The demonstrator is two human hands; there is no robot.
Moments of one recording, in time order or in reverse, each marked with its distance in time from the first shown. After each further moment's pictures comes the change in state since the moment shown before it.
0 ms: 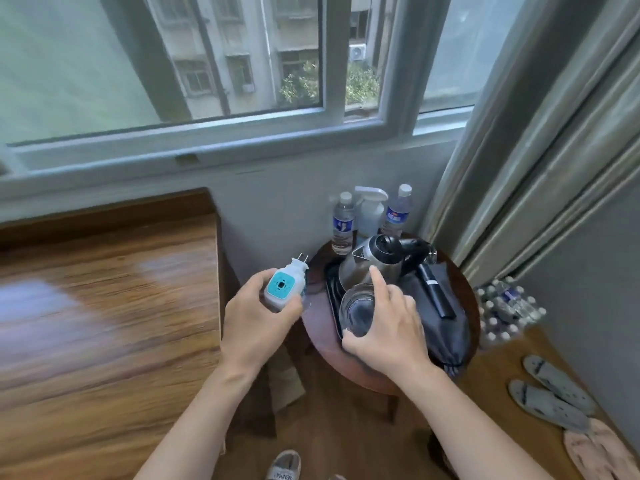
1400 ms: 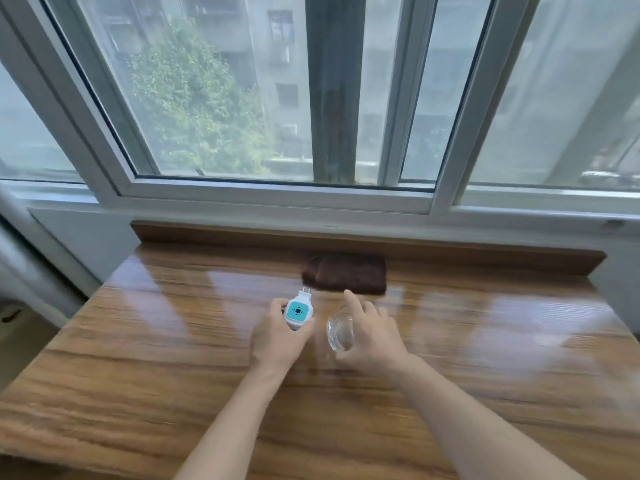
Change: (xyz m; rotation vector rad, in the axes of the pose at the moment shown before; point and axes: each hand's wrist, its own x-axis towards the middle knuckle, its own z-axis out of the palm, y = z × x) left_hand 0.036 -0.413 -0.632 0.211 0.300 -0.364; right_hand -0.100 -0.716 0.330 -0.135 -0.334 -0.494
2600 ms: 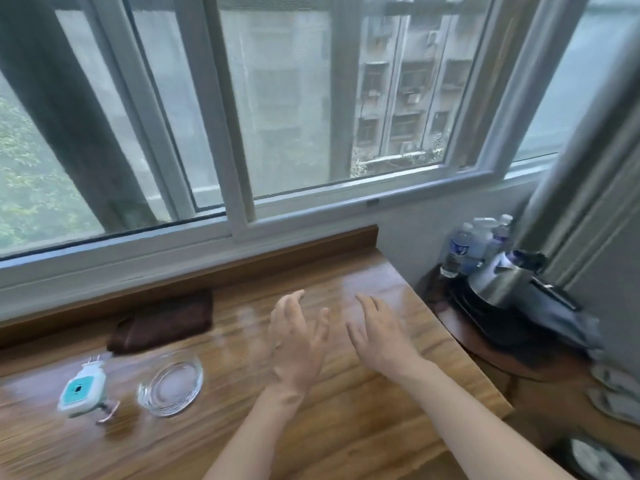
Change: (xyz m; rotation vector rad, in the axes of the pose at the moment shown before) left_hand -0.123 0.206 0.213 -0.164 -0.106 0.701; right_hand -0.151 0.258 -0.099 0.111 0.377 0.405
